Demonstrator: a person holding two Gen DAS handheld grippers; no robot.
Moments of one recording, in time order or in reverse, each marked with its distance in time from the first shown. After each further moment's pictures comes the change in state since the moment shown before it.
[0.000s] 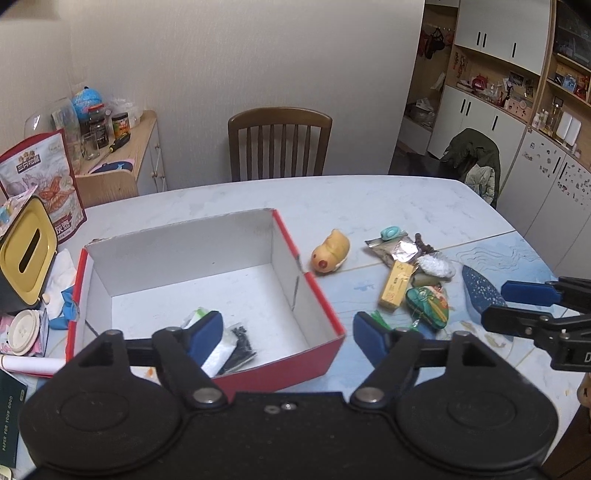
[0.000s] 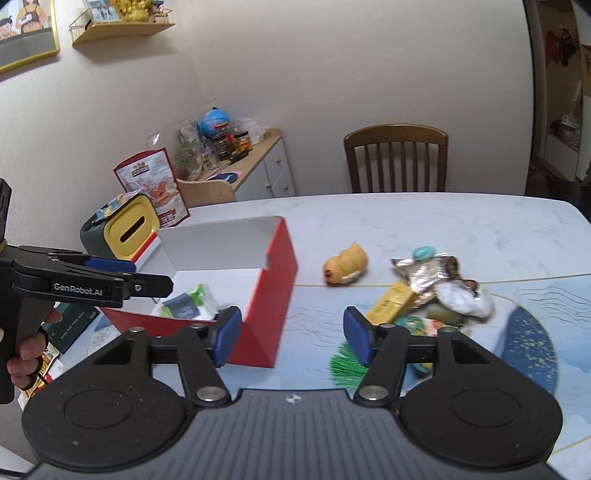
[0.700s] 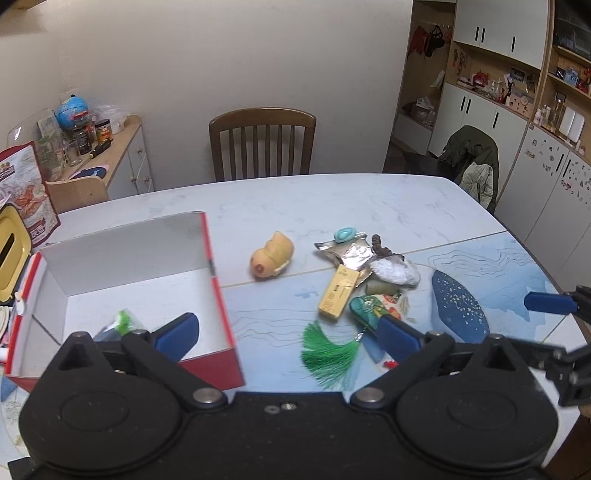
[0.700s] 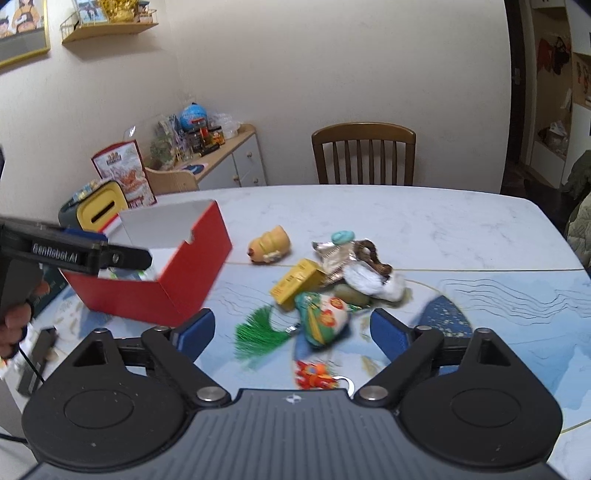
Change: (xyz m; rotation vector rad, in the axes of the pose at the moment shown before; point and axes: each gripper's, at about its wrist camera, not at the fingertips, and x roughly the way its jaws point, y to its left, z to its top) left arm 0.026 -0.103 0.002 0.005 0.000 0.026; right arm -0.040 -0.106 -0.027 -0.056 0.015 -0.035
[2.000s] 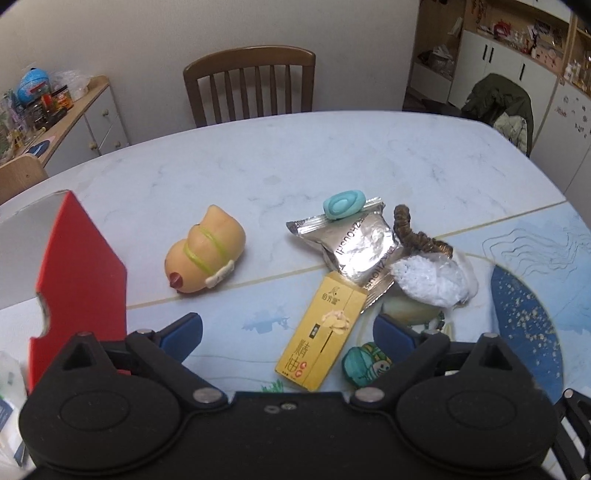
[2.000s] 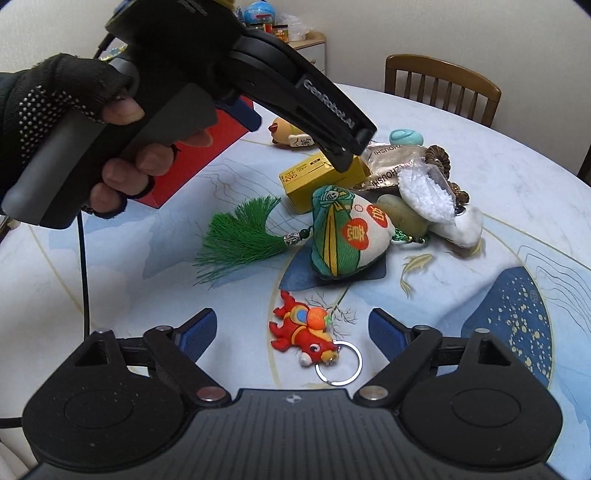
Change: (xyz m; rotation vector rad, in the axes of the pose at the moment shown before) left arm 0.193 -0.056 0.023 0.048 0.166 0.054; right arm 0.142 -0.012 -0.054 -0.272 0.240 0.129
